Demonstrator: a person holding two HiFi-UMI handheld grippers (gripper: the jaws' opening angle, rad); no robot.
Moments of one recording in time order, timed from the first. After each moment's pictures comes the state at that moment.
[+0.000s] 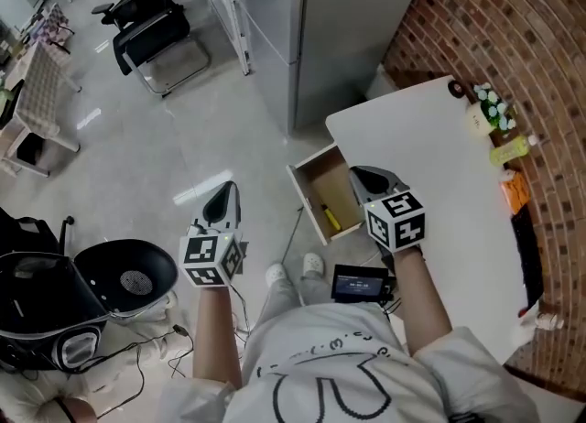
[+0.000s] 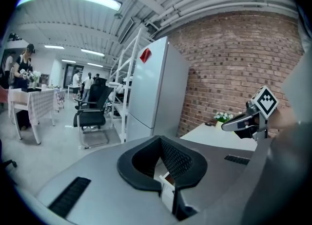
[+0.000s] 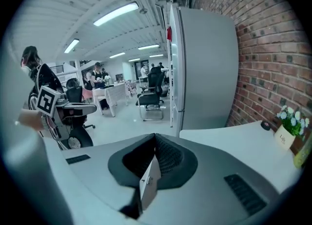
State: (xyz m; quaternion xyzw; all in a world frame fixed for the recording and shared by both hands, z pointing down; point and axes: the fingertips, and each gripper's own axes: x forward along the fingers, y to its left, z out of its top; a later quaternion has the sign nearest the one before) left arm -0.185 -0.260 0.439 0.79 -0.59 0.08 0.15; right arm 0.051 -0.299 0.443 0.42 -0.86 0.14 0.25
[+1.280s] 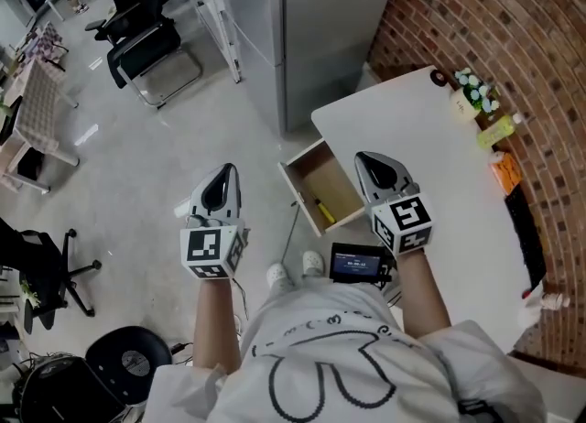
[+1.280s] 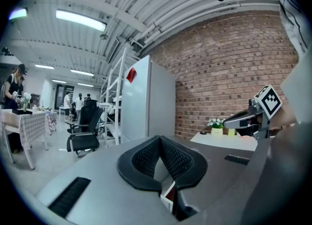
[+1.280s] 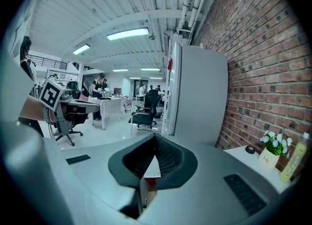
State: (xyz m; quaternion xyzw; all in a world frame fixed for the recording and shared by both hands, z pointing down) left arm -0.149 -0.249 0.374 0.81 -0.58 0.05 0.03; right arm 0.085 -0.267 0.379 0.47 -0.87 0.01 0.16
